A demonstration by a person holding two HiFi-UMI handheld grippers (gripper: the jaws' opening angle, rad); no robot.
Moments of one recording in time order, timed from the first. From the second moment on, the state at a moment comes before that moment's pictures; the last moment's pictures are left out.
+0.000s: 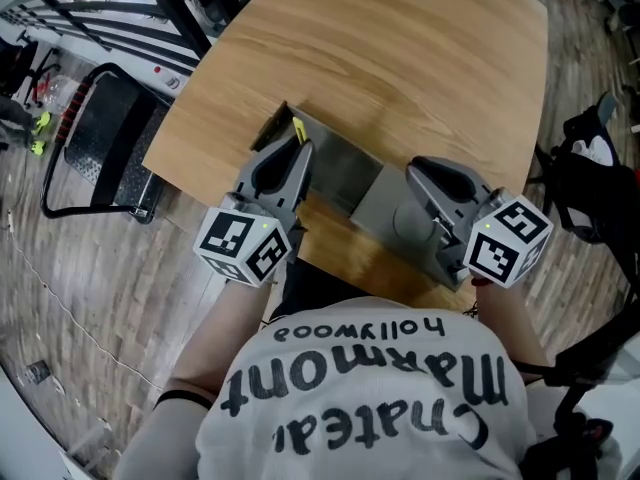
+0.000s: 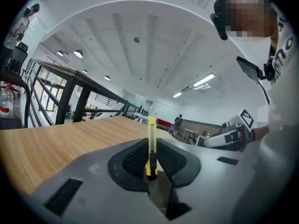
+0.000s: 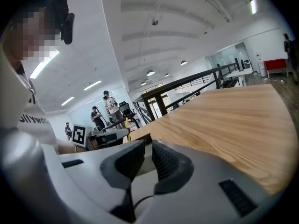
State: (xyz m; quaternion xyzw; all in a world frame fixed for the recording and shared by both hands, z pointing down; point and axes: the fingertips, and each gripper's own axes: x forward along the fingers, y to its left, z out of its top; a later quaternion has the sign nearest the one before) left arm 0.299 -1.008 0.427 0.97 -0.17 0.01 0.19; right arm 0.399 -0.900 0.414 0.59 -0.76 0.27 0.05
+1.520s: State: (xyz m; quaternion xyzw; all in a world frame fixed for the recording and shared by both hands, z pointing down) left arm 0.292 -1.013 0.451 0.96 -0.20 0.05 0.19; right arm 0.371 -0.913 0.385 0.55 -0.80 0.23 0.00
